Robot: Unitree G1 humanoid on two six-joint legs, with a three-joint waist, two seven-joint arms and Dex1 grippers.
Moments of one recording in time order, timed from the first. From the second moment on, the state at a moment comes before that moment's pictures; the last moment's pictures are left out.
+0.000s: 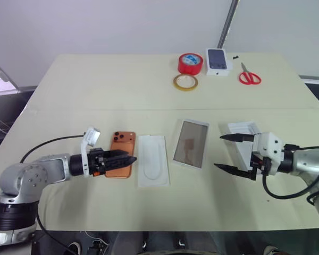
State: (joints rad) left arm -0.21 0.69 0.19 -0.22 -1.00 1.25 -0.79; right arm -0.02 -0.87 -0.17 -0.25 0.39 0.12 1.12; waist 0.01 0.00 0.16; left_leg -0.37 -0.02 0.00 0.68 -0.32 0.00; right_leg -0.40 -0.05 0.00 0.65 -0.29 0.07
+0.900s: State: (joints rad) left arm -0.35 0.58 0.09 -0.13 -0.97 1.39 -0.66; right arm -0.01 -0.84 -0.17 -0.23 0.36 0.07 1.08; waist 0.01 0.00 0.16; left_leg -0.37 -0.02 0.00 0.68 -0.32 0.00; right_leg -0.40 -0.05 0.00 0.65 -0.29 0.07
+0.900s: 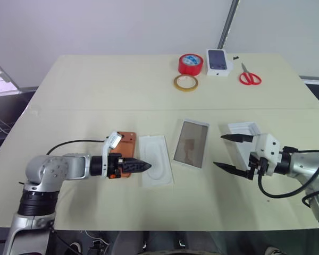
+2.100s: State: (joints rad) left arm -0.49 0.41 0.31 0.04 -0.91 1.58 -0.45; right arm -0.05 -0.79 -0.04 -0.25 0.31 0.09 1.03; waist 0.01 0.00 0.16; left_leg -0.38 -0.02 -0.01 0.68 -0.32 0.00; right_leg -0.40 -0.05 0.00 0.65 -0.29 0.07
